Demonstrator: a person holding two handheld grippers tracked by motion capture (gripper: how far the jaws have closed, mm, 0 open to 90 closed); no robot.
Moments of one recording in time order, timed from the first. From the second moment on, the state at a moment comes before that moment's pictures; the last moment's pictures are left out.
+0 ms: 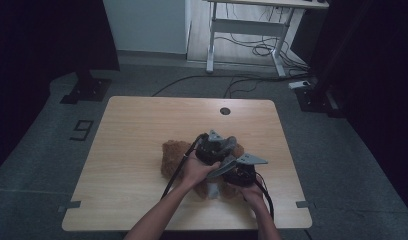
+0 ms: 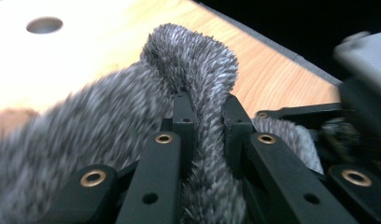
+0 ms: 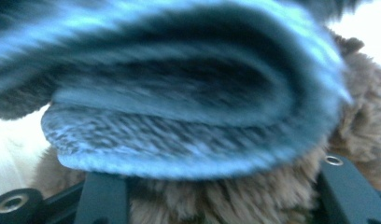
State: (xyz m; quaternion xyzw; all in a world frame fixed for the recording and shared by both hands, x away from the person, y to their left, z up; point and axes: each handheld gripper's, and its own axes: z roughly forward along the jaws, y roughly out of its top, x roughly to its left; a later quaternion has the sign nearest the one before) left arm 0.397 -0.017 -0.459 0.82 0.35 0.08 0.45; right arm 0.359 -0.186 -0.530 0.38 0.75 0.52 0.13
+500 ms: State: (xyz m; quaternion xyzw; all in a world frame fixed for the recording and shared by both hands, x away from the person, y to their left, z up) left arm 0.394 0.056 -0.457 0.81 0.38 0.16 0.41; right arm 0.361 -0.187 -0.531 0.38 0.75 0.52 0.13
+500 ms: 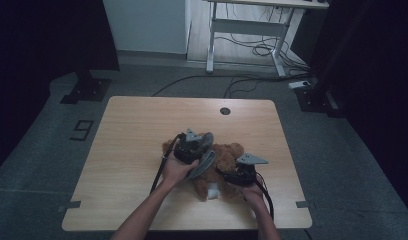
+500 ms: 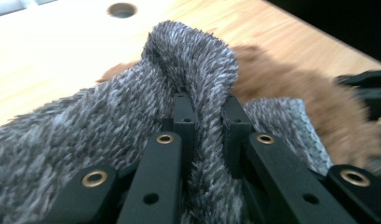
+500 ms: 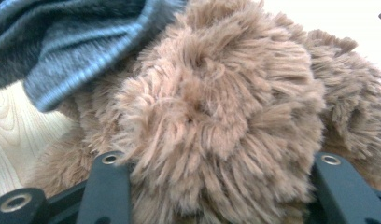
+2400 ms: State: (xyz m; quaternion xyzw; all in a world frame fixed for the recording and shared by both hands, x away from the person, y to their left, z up) left arm 0.403 -0.003 -0.422 0.82 0.35 0.11 0.44; right arm 0.363 -0.194 -0.531 0.37 0.74 0.53 0.18
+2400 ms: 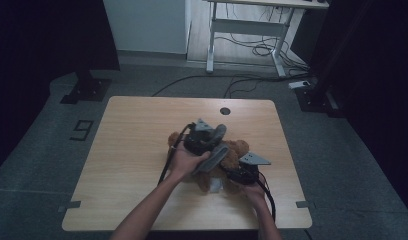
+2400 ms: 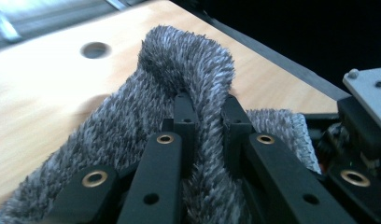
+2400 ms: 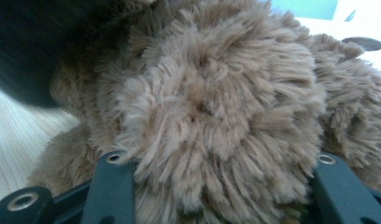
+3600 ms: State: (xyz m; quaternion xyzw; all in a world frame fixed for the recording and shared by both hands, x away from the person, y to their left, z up) left arm 0.411 0.150 -0.494 0.80 0.49 0.14 0.31; right arm 0.362 -0.196 -0.534 0.38 0.74 0.53 0.16
